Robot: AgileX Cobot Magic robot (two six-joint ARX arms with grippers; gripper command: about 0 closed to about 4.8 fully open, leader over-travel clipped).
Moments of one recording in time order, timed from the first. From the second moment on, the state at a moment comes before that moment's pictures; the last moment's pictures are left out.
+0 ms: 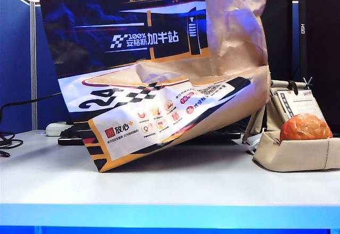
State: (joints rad) left arm 0.42 1.23 1.33 -0.45 0.81 -0.05; right arm 0.53 1.82 1.86 -0.38 -0.80 0.11
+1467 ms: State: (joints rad) left arm -0.10 0.04 0.48 -0.32 0.11 -0.06; right arm 0.55 1.77 1.86 -0.27 -0.64 0.11
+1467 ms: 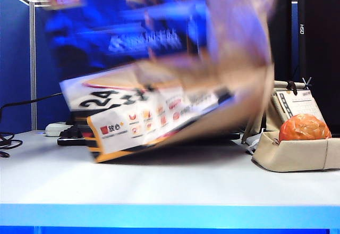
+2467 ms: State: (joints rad) left arm -0.10 0.05 0.45 -0.35 0.24 -0.07; right arm 0.51 1.57 2.47 -0.97 0.13 -0.21
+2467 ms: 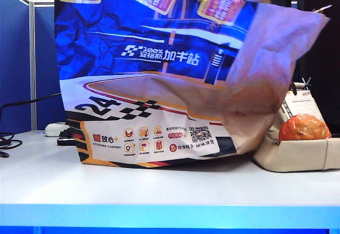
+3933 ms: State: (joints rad) left arm -0.13 0.41 0.50 0.01 0.59 -0.24; right arm 0.48 0.78 0.91 -0.74 0.36 0.06
